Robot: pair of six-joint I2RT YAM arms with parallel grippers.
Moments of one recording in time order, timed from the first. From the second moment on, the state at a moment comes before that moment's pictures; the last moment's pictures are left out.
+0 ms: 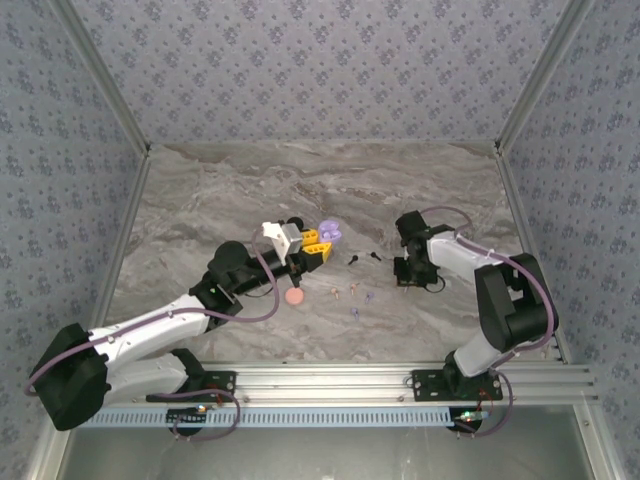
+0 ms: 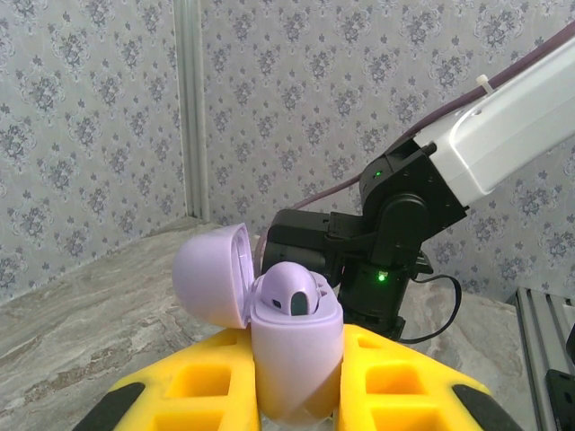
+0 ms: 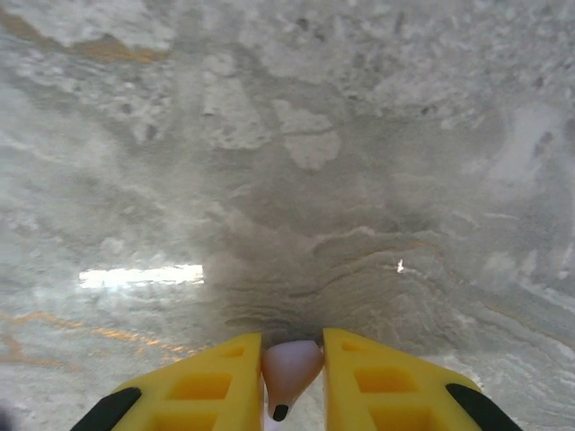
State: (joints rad) left arm -0.85 1.09 0.55 0.64 0.30 -0.09; right arm 0.34 1.56 0.86 -0.73 0.01 0.35
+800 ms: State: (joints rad) left arm -0.85 1.17 0.56 0.66 0.30 -0.10; right arm 0.71 1.07 1.27 -0.82 0.04 0.44
